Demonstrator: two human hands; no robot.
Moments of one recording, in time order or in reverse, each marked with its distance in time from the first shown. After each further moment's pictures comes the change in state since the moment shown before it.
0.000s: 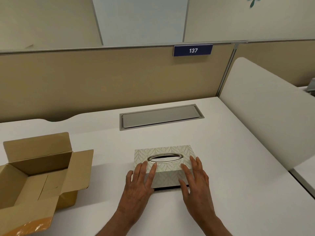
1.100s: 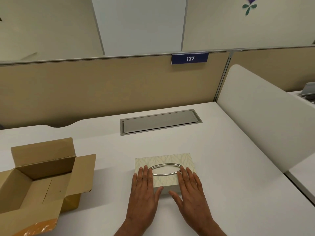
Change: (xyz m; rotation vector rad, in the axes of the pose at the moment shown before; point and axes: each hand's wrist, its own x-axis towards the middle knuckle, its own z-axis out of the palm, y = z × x) left_hand -0.005 0.024 0.014 -0.157 -0.013 -0.173; right_hand -0.015 0.006 0.010 -0.165 -0.159 -0.123
